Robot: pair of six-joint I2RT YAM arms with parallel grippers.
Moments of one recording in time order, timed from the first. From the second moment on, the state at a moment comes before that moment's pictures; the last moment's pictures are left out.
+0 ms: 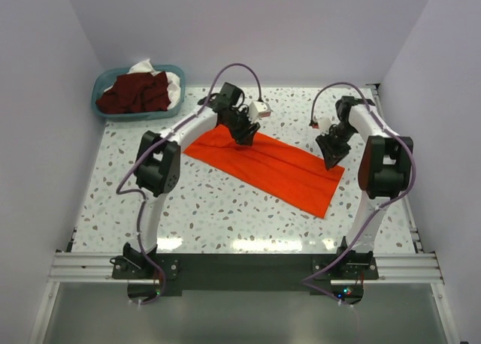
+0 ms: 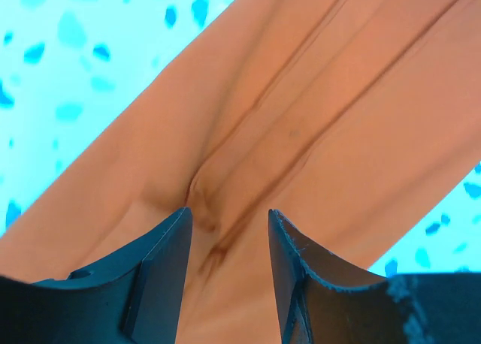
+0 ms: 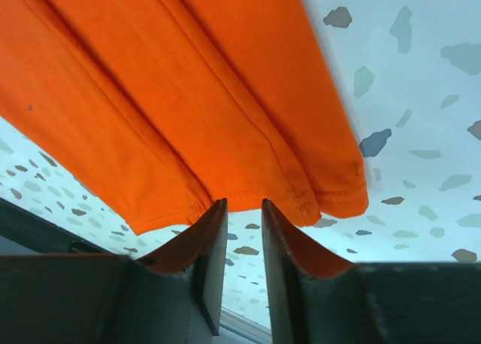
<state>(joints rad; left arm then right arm) -0.48 2.21 1.88 -0.68 0.52 0.54 -0.04 2.00 1.60 -1.21 -0.22 -0.59</state>
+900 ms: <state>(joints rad) -0.51 2.32 1.89 -0.68 0.41 0.66 -0.03 2.01 1.52 -1.23 -0.23 -0.58</state>
